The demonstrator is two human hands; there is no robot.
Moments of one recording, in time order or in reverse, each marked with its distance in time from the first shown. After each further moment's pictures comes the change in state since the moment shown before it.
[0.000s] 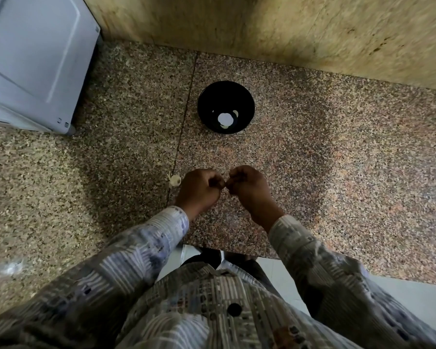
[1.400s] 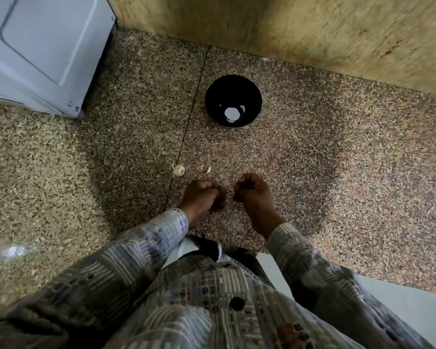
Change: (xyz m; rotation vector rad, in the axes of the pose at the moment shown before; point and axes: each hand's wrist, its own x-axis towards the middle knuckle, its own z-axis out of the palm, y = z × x) left_hand -0.034 -0.011 0.026 -0.645 -0.045 -0.499; right_hand -0.023 0.031 0.000 0.264 -0.020 0.099
